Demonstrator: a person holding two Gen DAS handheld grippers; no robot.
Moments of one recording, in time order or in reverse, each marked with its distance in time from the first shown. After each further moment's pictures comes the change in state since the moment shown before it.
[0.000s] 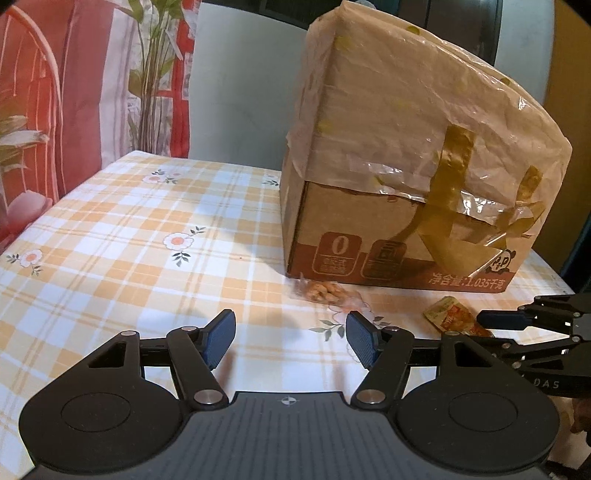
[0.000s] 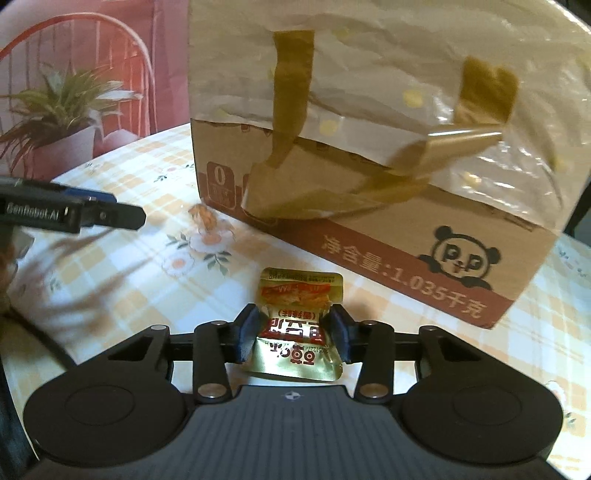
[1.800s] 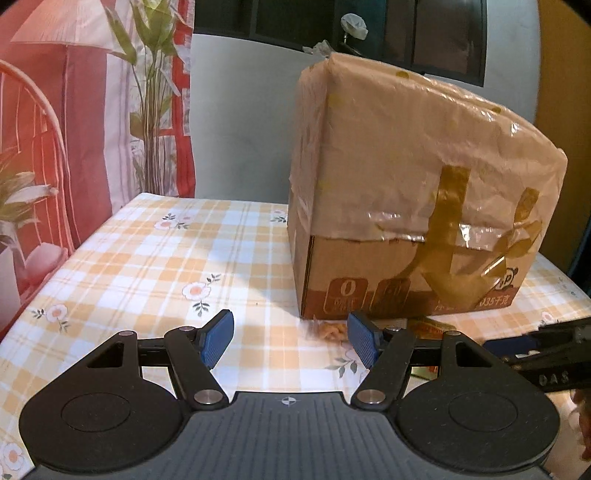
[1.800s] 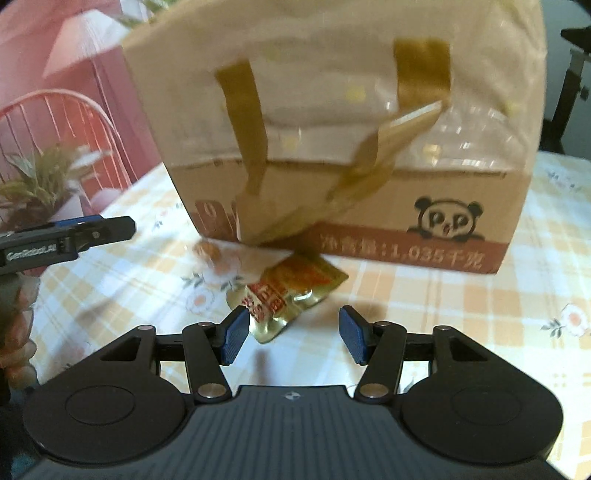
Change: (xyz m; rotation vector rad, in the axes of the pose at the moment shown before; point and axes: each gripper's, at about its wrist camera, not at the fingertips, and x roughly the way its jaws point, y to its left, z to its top) left arm -0.021 -0.003 0.019 0.091 -0.067 0.050; right arm -0.006 -0.001 0.022 0.332 0.046 0.040
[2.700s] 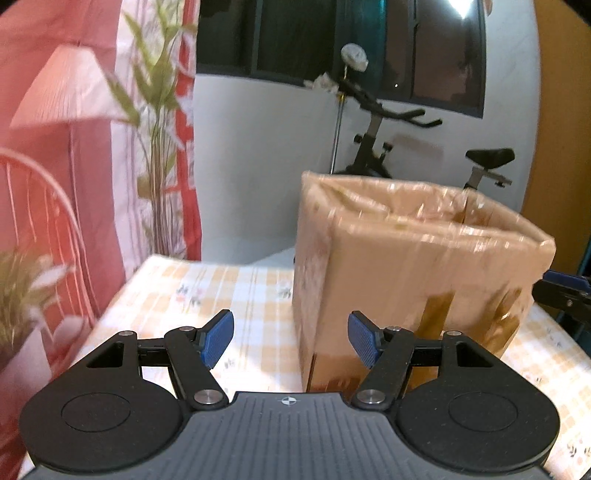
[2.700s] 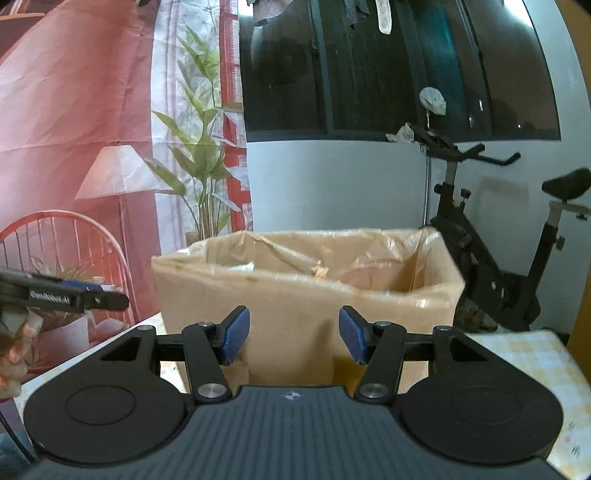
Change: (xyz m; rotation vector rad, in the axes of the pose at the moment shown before) left arm -0.038 0.004 0.082 -0.002 -0.067 0.013; right arm -0.110 -0.004 0.058 -0.127 -0.499 -0.031
